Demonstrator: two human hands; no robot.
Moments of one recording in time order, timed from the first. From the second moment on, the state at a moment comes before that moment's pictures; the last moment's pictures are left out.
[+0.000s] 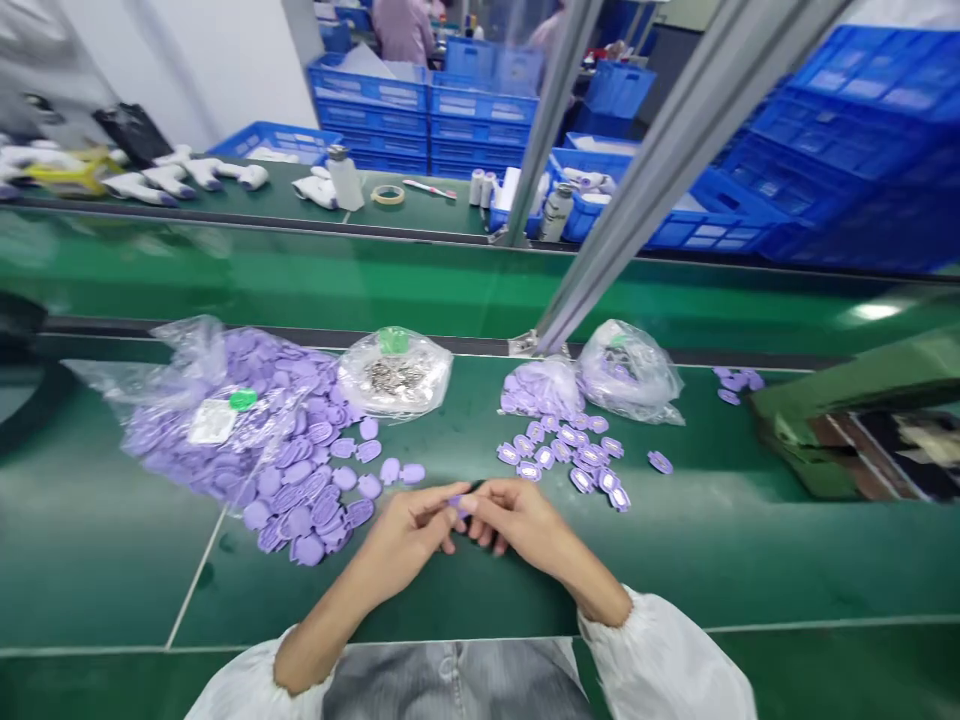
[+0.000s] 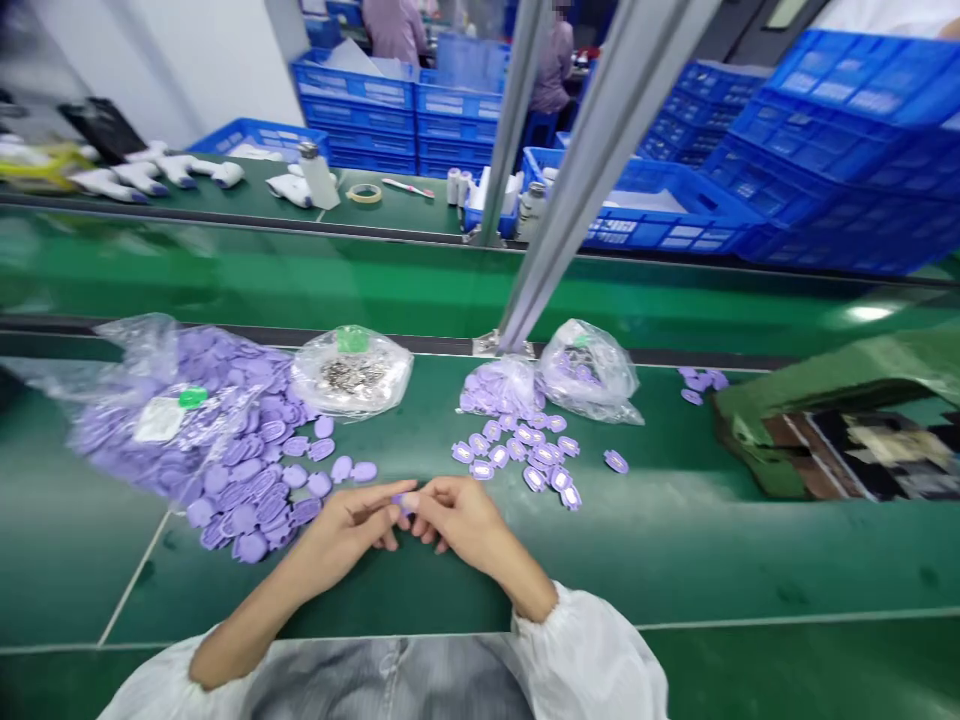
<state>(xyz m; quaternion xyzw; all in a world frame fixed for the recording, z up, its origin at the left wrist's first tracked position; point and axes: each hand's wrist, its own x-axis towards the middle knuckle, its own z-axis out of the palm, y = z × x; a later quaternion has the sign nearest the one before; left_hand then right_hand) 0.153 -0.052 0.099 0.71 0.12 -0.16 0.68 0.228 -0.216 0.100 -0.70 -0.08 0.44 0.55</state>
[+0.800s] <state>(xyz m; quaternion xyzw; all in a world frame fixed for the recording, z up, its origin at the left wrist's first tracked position) 0.159 0.033 0.120 0.97 0.22 0.02 0.11 0.333 -0.067 0.125 -0.90 -0.36 0.08 0.21</state>
